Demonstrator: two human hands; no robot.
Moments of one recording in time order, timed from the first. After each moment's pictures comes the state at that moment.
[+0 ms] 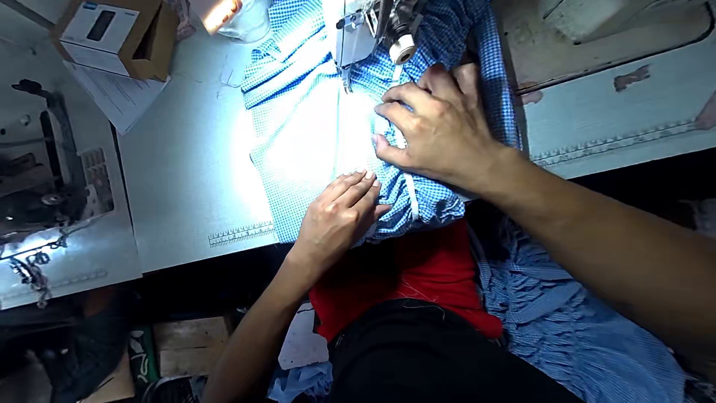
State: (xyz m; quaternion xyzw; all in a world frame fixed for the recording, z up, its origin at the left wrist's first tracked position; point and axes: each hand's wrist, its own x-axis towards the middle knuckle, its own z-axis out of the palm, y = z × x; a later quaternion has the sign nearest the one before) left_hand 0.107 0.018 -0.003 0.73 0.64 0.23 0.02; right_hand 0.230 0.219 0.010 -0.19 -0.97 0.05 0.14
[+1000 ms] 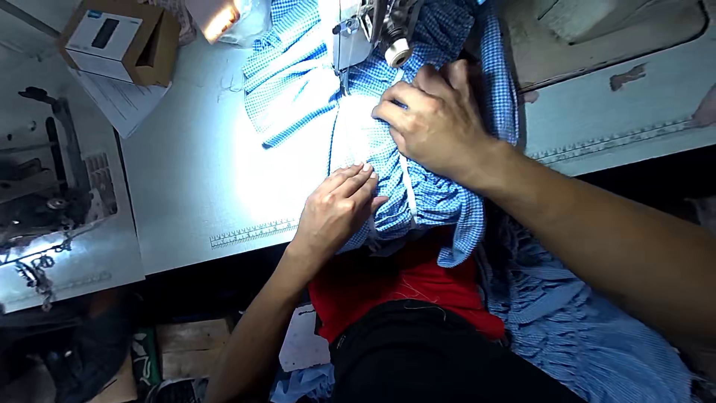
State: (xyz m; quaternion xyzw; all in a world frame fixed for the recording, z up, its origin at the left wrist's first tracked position) left_hand 0.101 0.029 -0.003 0.72 0.65 0.23 0.02; right_hand 0.225 0.228 0.013 -0.17 -0.98 0.03 0.12
